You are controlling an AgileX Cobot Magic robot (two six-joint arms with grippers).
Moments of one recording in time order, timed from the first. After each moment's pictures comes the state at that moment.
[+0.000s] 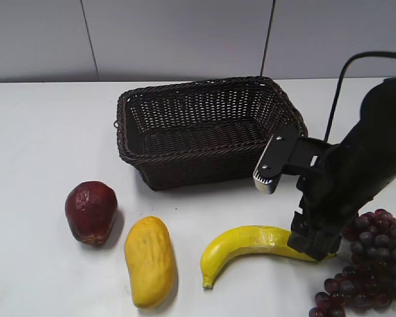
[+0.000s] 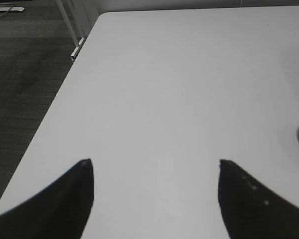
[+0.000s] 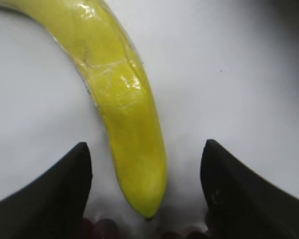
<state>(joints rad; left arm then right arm) 0.10 -0.01 -0.49 -0.04 1.09 0.08 0.53 1.66 -0.80 0.12 0.56 -0.61</state>
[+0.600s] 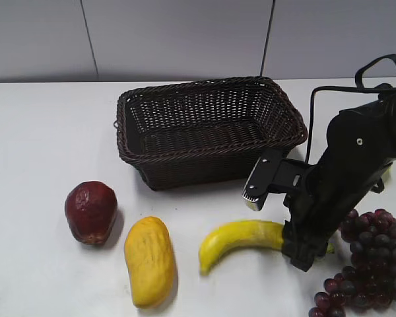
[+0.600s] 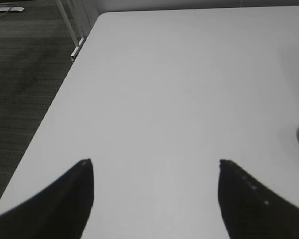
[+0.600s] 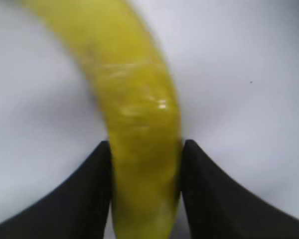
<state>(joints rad) 0.10 -0.01 -0.49 -0.04 1.09 0.08 0.53 1.80 -0.82 0.11 0.48 -0.61</state>
